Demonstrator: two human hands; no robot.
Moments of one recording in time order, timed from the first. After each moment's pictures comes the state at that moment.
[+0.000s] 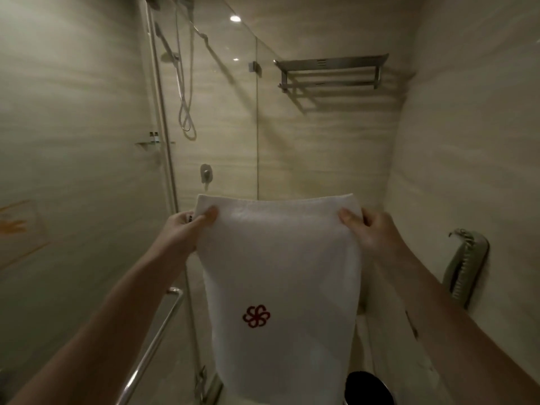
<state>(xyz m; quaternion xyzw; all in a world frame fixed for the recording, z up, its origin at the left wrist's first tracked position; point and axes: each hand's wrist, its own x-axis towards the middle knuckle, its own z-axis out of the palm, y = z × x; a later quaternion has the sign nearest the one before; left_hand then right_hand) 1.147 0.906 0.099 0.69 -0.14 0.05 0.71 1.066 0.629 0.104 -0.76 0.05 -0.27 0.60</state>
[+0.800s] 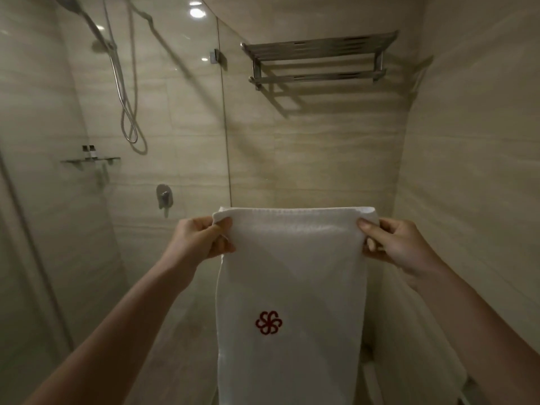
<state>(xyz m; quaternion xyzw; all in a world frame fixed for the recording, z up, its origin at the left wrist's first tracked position) 1.488 0.732 0.109 0.72 -0.15 0.03 0.68 1.388 0.456 0.100 -0.73 0.09 -0.27 0.62</state>
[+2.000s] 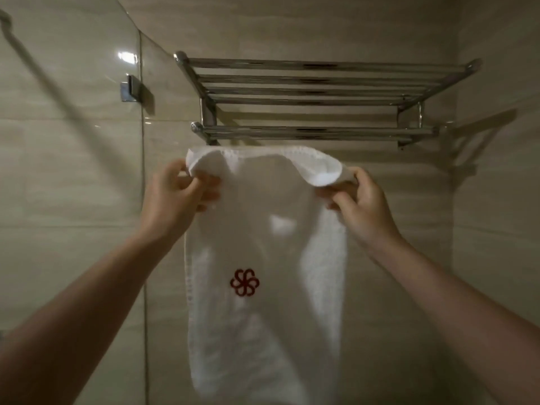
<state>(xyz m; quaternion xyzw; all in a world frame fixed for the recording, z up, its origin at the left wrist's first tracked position) 2.077 0.498 0.288 0.62 -0.36 0.27 0.65 1.957 0.280 0.274 -0.72 -0.07 -0.54 0.43</state>
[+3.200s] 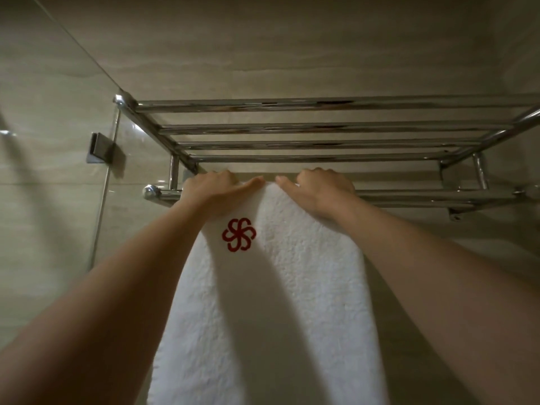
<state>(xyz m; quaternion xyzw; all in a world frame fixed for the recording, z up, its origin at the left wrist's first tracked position) 2.232 0.337 0.451 0.84 -0.25 0.46 0.15 2.142 0.175 0.454 -0.87 0.10 -0.47 -0.10</state>
